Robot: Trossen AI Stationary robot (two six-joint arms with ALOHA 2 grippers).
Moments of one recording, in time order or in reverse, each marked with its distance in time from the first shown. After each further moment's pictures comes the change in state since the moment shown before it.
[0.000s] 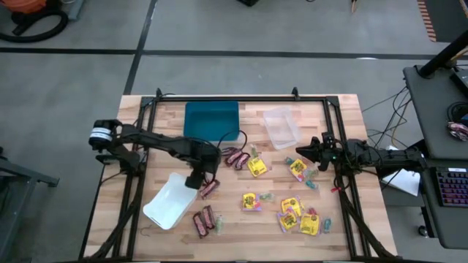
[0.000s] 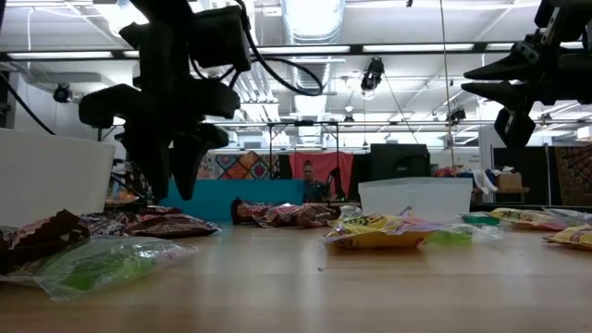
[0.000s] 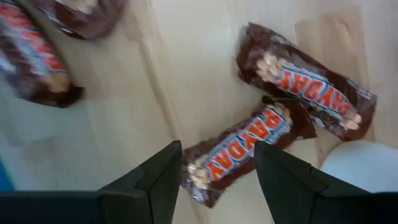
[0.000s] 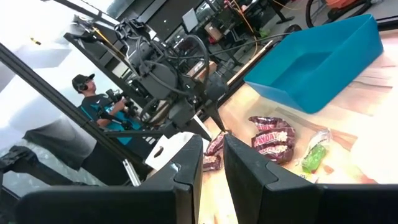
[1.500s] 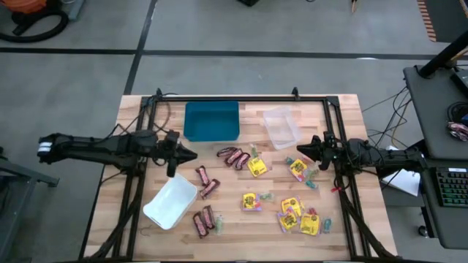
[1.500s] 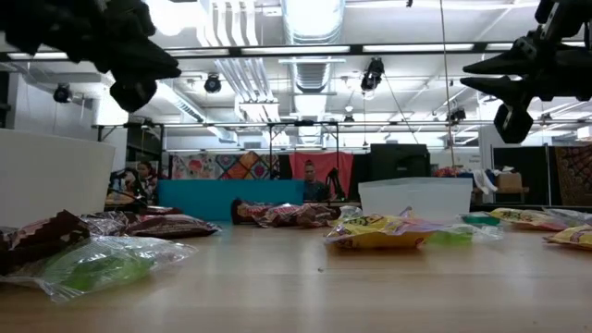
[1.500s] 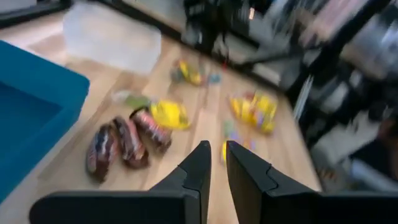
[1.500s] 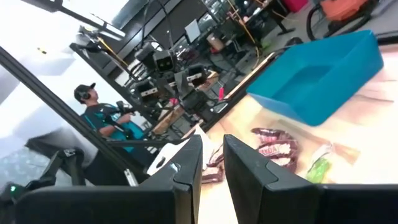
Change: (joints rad) left arm 0.042 -0.950 -0.553 0.621 0.028 -0.649; right arm 0.000 -0.002 0.000 0.048 0.023 -0.004
